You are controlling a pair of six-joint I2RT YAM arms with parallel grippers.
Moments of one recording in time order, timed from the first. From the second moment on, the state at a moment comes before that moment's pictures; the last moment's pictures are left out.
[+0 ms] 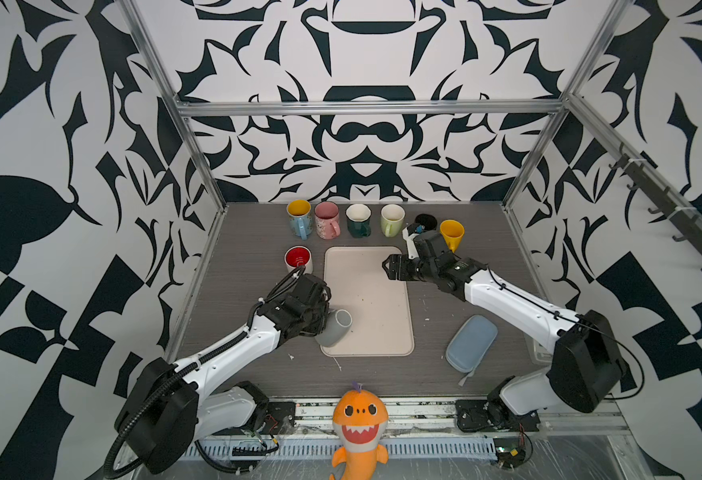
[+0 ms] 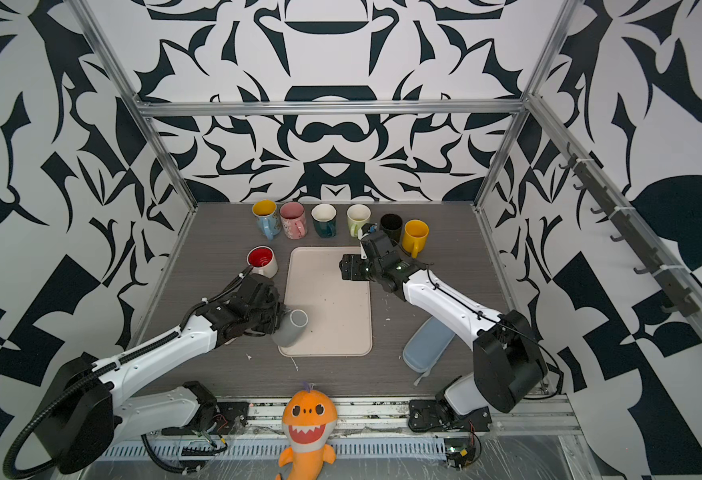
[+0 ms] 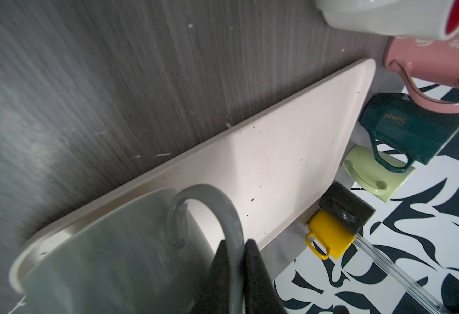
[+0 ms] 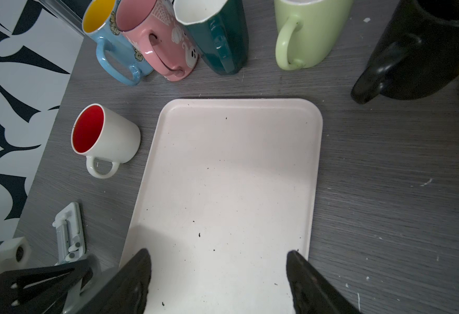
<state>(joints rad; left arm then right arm) -0.65 1.17 0.66 -0.38 -0.07 -1.91 0.58 1.47 1.08 -0.35 -0.07 0.52</state>
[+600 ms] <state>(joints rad) -0.65 1.12 0.81 -0.35 -0.16 -1.29 0.56 1.47 1.08 -0.39 -0.08 0.51</state>
